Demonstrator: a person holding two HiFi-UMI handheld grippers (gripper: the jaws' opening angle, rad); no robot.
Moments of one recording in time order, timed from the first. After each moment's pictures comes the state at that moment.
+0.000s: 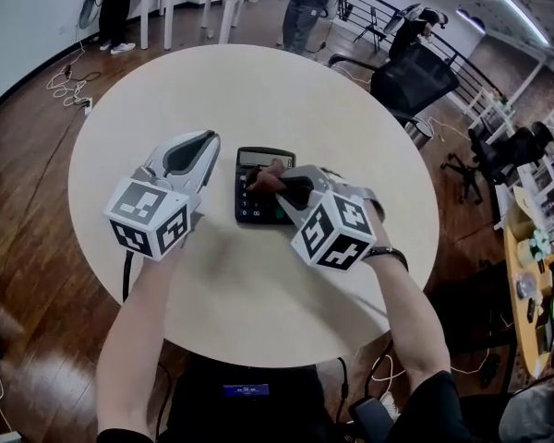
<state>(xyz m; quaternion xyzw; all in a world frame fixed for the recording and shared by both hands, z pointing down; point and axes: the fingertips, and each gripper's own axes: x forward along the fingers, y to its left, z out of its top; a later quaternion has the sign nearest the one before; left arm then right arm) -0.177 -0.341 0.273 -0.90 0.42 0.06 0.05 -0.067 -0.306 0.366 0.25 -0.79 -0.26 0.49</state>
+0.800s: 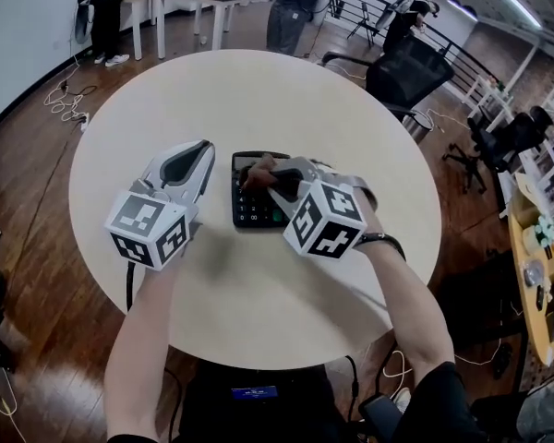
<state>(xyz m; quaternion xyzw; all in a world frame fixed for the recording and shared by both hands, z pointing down) -0.168 -0.340 0.276 -0.91 0.42 0.05 0.06 -0.069 -0.323 0.362 0.26 -0.79 -0.27 0.48</state>
